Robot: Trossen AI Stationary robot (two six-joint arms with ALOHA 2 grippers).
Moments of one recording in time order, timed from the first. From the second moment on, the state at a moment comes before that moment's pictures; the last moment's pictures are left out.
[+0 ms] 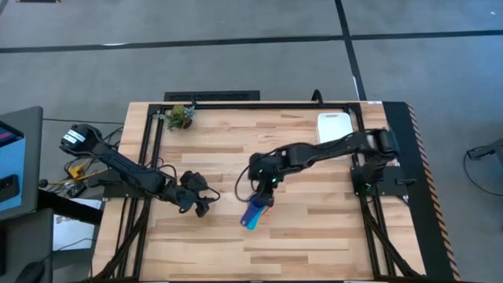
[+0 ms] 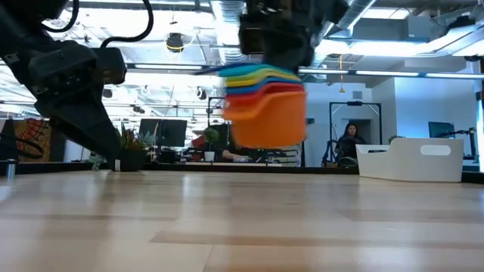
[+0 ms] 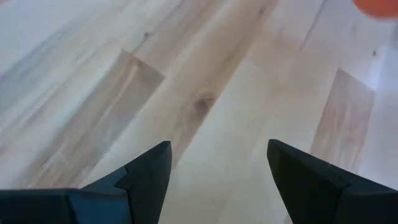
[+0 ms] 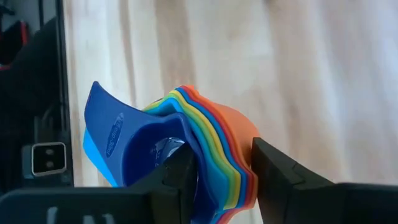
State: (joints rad) left arm -0.45 1.24 0.43 -0.01 -0.49 -0.88; right arm 0.05 1.83 1.38 -0.53 -0.31 0.38
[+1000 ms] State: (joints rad) left arm -0.22 1.24 0.43 0.05 -0.47 -0.77; right arm -0.96 1.07 0.99 -0.95 -0.17 0.07
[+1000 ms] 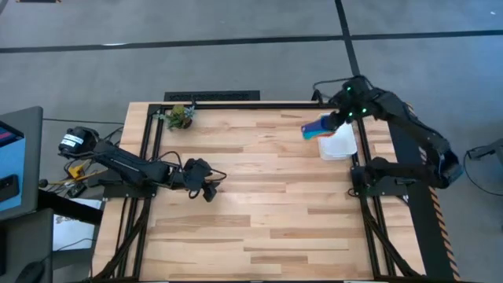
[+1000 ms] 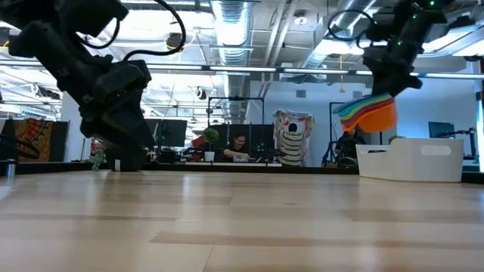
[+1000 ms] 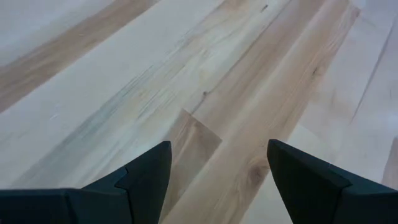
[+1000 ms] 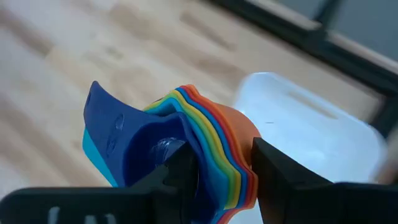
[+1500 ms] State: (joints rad) left arm -0.16 1.24 0.43 0.06 -0.40 -0.63; right arm -1.05 1.08 0.99 -0.92 -0.14 0.20
